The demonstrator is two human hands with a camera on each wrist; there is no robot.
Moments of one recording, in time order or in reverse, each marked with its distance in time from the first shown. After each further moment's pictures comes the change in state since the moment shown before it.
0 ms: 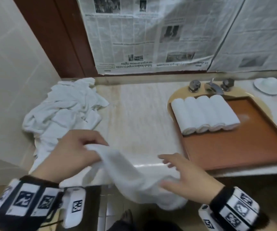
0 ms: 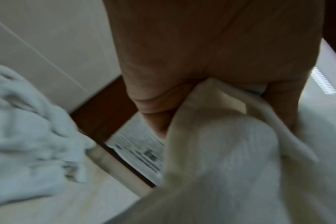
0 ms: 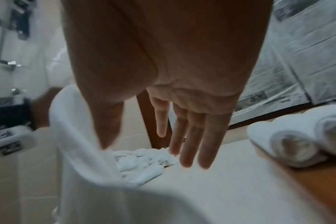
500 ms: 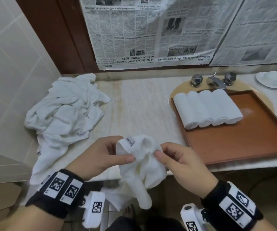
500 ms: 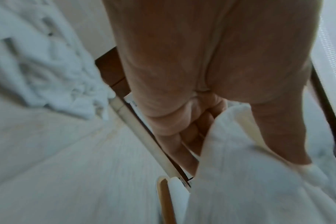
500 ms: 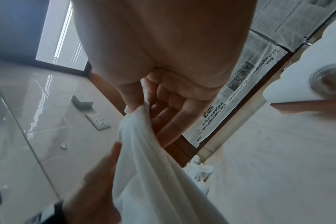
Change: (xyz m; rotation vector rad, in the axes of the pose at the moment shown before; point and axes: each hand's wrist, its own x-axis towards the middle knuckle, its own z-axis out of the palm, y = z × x) left_hand 0.013 -0.044 0.041 -0.457 -0.361 -0.063; right_hand 0.007 -0.048 0.014 0.634 0.192 -0.188
